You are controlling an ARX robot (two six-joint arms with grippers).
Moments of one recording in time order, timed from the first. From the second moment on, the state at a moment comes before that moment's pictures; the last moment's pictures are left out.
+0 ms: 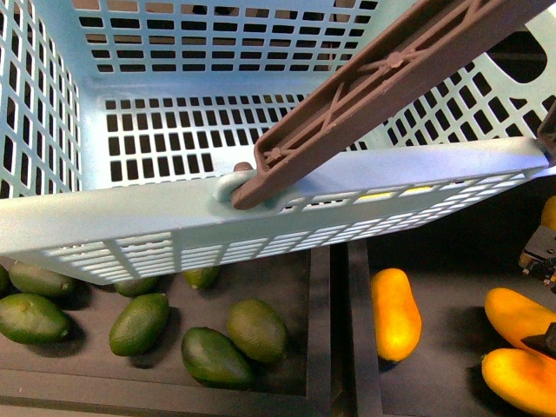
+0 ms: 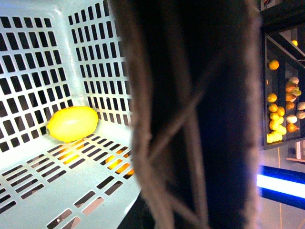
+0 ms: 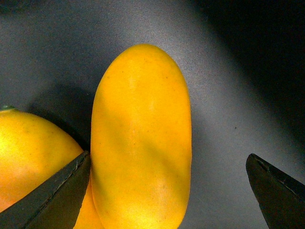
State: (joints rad) left arm -0.68 1.64 1.43 -0.43 0.19 -0.86; right arm -0.27 2.33 0.87 0.20 -0.18 -1.09
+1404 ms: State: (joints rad) left arm -0.68 1.64 1.43 -0.43 0.19 -0.86; right arm -0.34 2.05 0.84 0.37 -0.43 -0.47
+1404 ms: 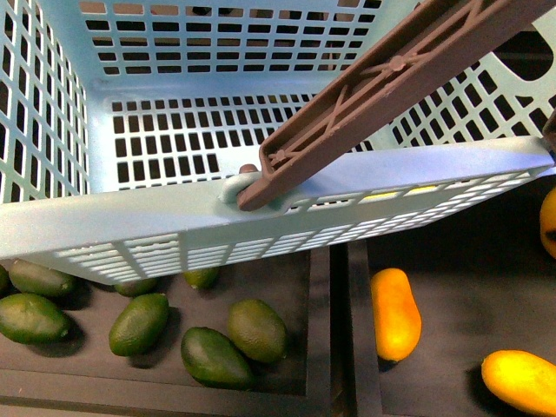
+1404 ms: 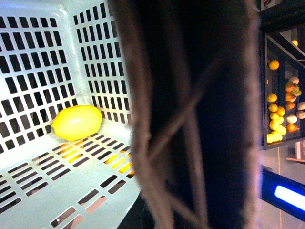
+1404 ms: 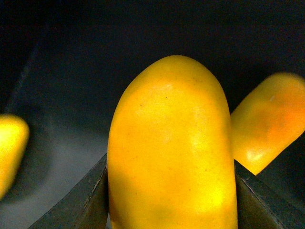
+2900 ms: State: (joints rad) left arm -0.68 1.64 1.43 -0.43 0.18 -0.86; right arm 0.24 1.56 0.88 0.47 -0.22 0.18
